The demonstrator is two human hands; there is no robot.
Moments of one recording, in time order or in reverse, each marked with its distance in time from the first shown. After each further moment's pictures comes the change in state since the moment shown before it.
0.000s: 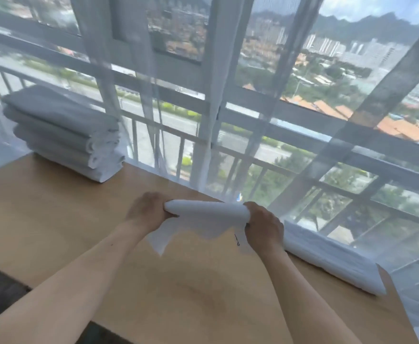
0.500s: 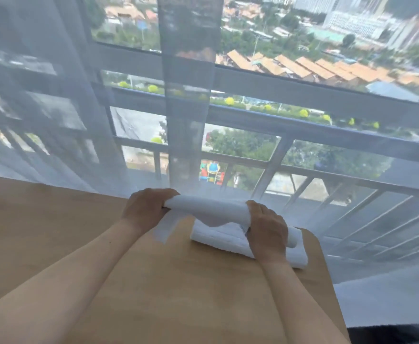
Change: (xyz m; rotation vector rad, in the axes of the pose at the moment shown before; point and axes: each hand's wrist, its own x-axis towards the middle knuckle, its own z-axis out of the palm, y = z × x) left_hand 0.131 0.248 0.221 0.162 -0.060 0.322; right_hand 0.033 0.324 -0.009 -0.159 0.186 0.134
